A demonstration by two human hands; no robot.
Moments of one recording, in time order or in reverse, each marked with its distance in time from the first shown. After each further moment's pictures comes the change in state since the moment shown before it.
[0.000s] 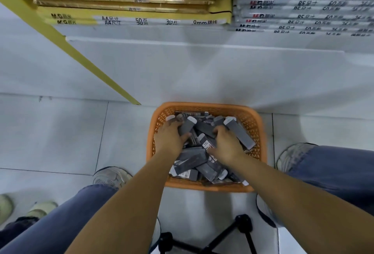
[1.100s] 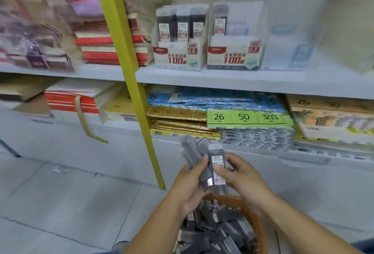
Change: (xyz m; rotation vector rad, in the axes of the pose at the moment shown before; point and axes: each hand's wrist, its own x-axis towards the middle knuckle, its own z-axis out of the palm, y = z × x) left_hand -0.160 0.112 -0.185 -1.592 -0.196 0.243; right_hand -0.171 -0.117 -0.191 0.954 0.106 -0.488
